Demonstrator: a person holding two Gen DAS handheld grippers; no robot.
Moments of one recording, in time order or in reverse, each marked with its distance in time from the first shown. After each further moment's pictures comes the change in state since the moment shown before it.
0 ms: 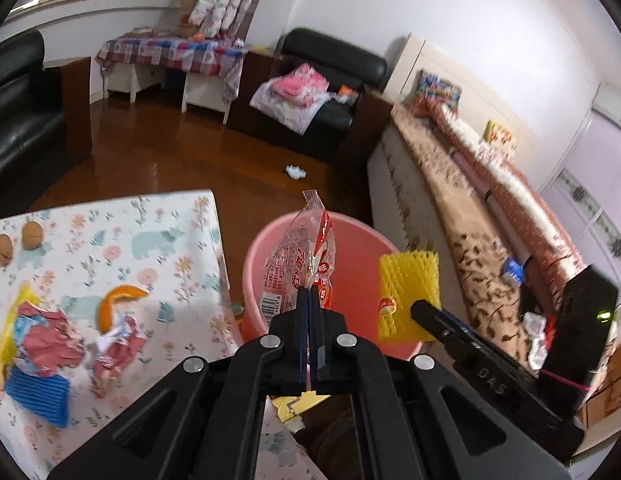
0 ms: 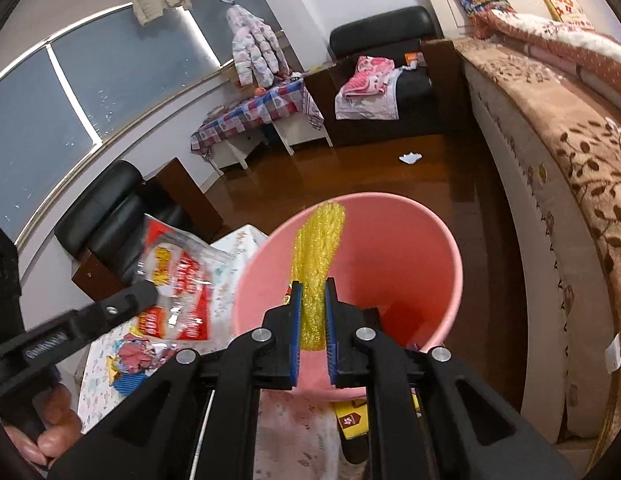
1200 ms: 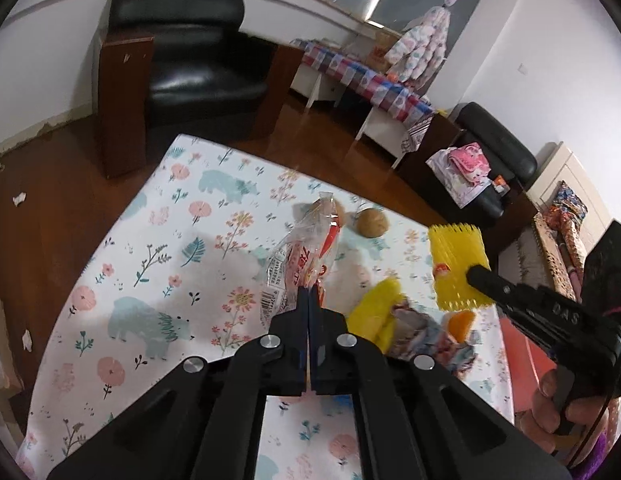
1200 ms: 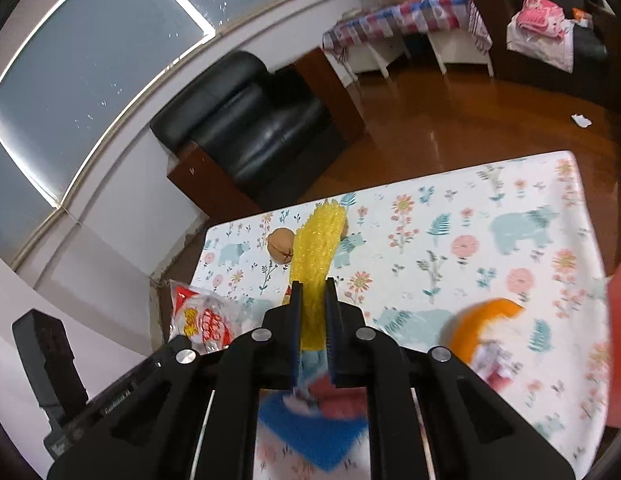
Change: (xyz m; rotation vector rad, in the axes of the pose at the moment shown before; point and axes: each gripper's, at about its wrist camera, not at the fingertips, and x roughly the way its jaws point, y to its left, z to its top) left arm -0.143 0.301 -0.076 -0.409 -0.182 0.357; right arm 0.127 0.258 -0.053 -0.208 0.309 0.384
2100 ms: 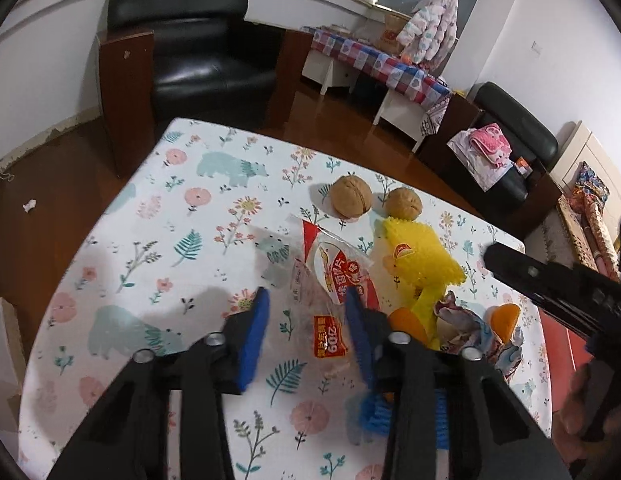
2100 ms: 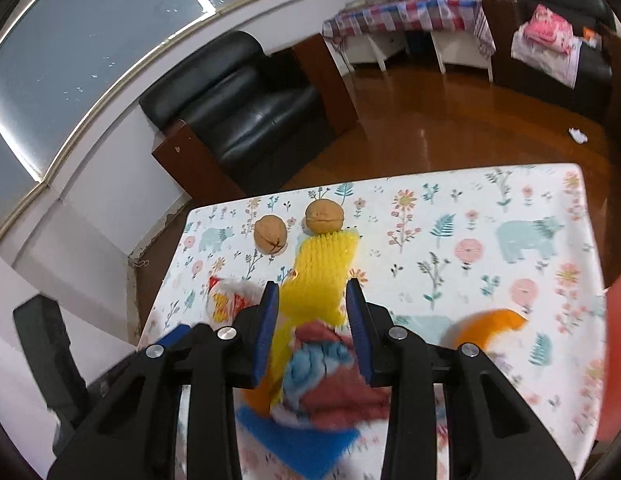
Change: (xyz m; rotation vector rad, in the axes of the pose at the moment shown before) left arm 0.050 0.000 -0.002 0.032 0.062 0.085; right arm 0.060 0.007 0.014 -0.070 0.102 -0.082
